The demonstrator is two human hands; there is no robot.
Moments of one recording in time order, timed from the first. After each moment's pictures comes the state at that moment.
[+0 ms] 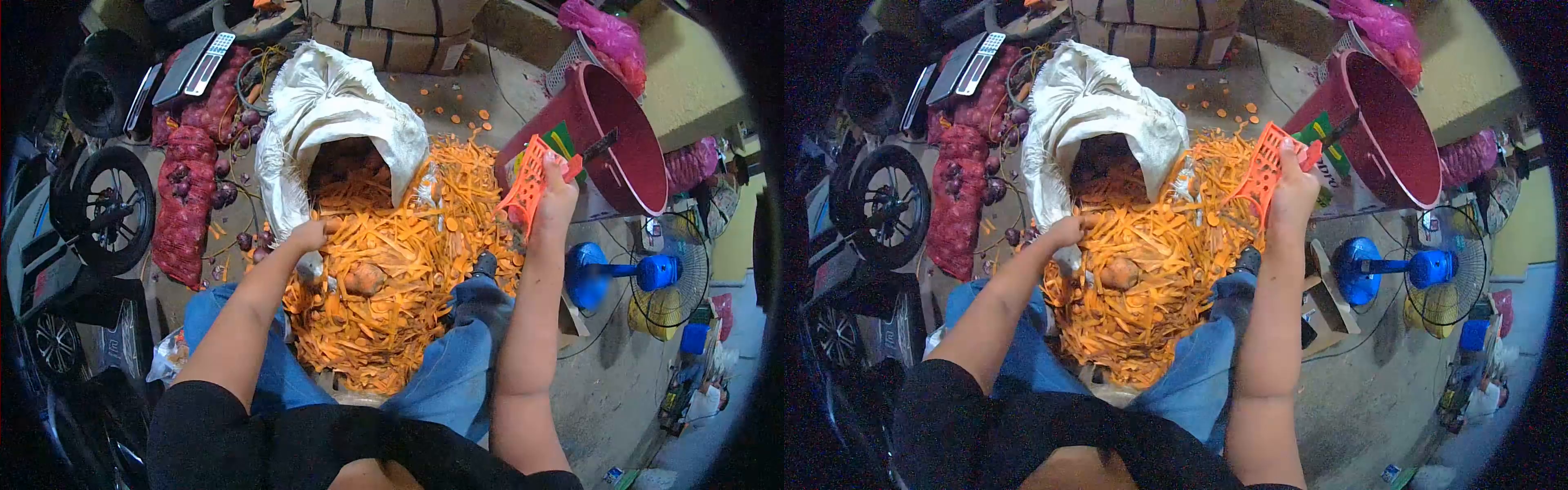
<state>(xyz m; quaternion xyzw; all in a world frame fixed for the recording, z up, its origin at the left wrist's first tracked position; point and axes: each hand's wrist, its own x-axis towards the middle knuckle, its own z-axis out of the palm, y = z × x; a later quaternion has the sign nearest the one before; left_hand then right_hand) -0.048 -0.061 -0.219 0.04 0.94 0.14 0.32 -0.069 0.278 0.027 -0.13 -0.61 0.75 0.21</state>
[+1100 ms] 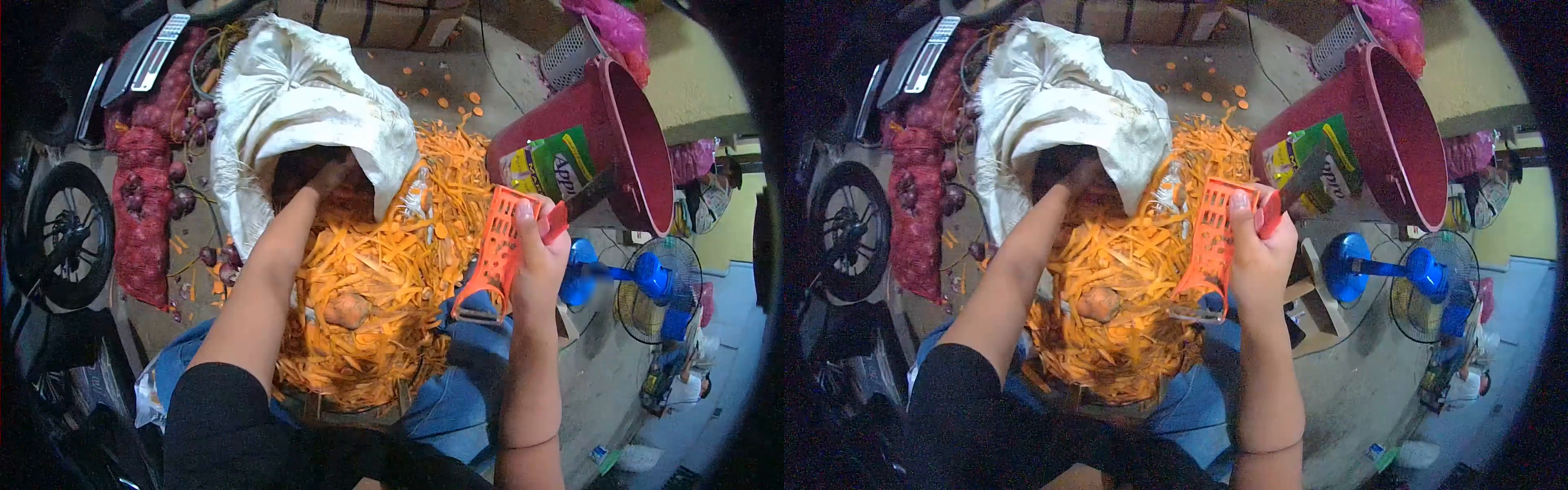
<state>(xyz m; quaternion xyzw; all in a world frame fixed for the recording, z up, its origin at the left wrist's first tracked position) -0.215 0.013 -0.299 -0.15 0.64 0.66 0.37 -0.071 0.233 0.005 -0.10 -0.73 0.67 0.08</state>
